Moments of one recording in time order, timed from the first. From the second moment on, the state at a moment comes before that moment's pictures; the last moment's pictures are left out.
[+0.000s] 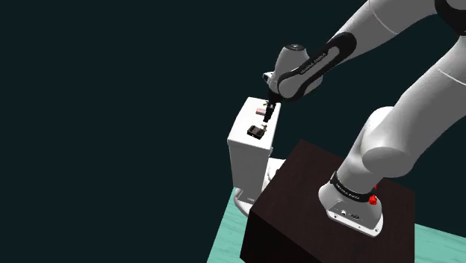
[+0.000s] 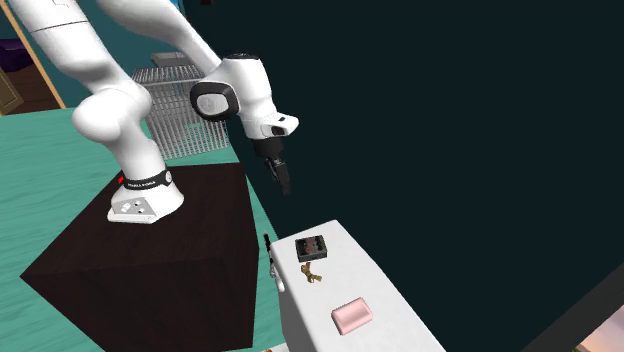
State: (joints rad) arm 0.05 -0.20 -0.39 -2.74 -0.20 2.74 -0.51
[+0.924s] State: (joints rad) arm -0.30 0.44 0.05 -2.39 0.75 3.12 -1.53
